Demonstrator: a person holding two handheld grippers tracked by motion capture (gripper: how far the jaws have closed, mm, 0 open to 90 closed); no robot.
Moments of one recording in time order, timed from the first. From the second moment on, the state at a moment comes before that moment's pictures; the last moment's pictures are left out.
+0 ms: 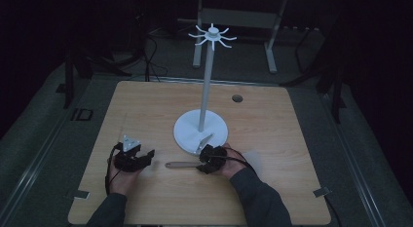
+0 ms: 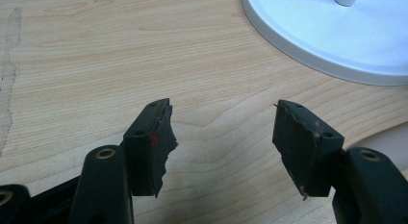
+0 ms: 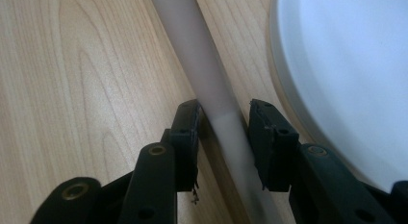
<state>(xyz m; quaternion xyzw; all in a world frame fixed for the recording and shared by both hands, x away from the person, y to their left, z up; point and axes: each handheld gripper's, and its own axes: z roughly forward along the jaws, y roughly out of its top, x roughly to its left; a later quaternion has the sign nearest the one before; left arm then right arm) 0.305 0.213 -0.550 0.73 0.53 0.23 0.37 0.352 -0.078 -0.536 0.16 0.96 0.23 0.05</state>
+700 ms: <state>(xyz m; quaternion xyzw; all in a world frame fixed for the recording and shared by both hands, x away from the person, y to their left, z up) 0.305 0.211 -0.551 0.73 0.53 0.22 0.37 0.354 -0.078 -0.530 0.16 0.97 0.18 0.04</state>
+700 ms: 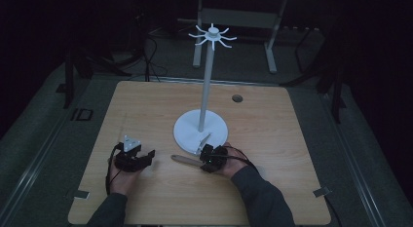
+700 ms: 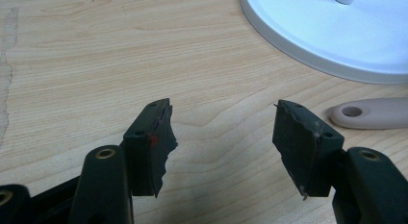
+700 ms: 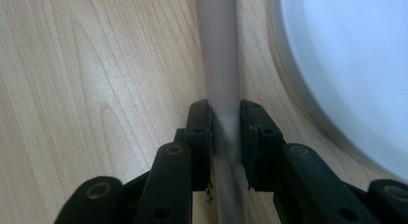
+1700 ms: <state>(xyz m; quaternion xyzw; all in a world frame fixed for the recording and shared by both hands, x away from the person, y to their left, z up) 0.306 0.211 -0.551 0.73 0.53 0.23 0.37 0.347 -0.083 -0.507 0.13 0.97 0.21 0.08</state>
